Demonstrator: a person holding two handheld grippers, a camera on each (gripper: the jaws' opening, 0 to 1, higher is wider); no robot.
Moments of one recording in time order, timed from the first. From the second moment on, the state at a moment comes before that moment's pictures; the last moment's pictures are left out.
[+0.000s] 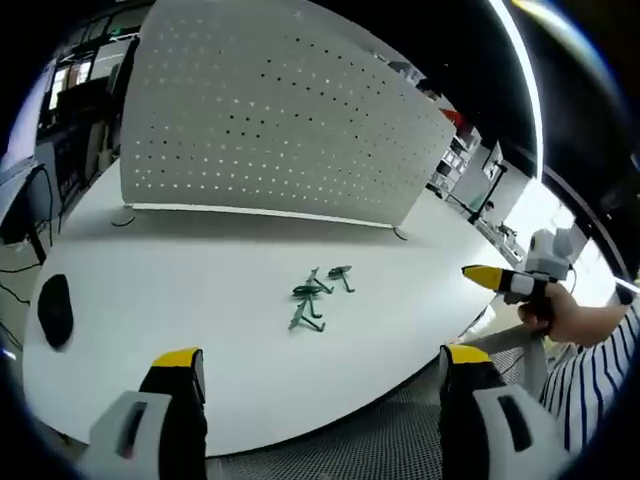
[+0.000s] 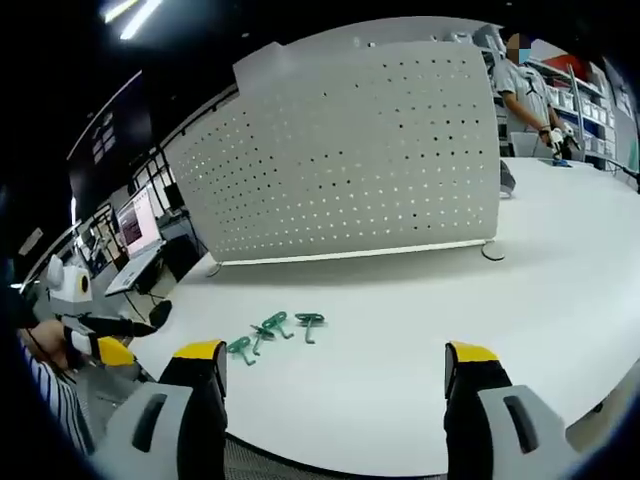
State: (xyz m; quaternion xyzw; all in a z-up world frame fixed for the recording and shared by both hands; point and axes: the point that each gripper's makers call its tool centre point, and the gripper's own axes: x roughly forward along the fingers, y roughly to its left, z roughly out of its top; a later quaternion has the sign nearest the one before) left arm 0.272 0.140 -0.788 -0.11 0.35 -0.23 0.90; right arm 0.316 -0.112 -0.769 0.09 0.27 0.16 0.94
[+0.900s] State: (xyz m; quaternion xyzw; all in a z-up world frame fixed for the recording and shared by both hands) left arm 0.272 0.139 -0.789 -0.10 0.35 -0.24 0.90; right arm 0.317 -0.105 -0.770 0.07 0.27 0.17 0.95
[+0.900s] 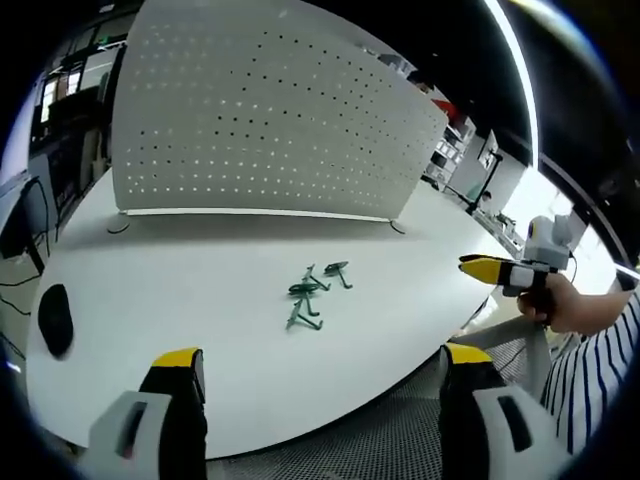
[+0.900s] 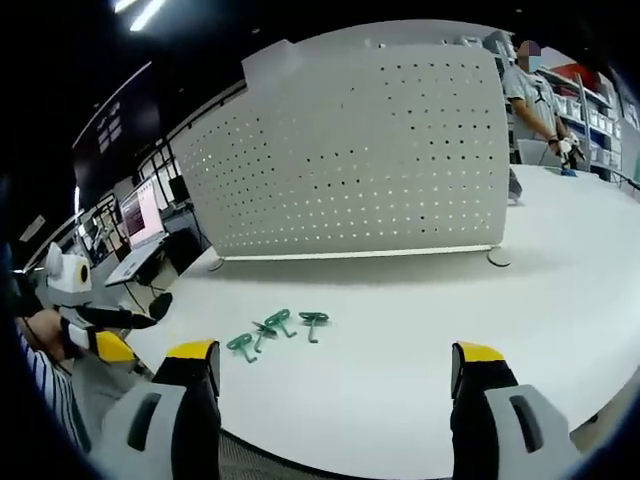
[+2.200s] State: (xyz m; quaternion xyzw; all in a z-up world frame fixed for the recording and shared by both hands) left arm 0.297 0.119 -0.791 -0.05 0.36 -0.27 0.89; right arm 0.318 -0.113 -0.767 0.11 0.26 0.16 0.95
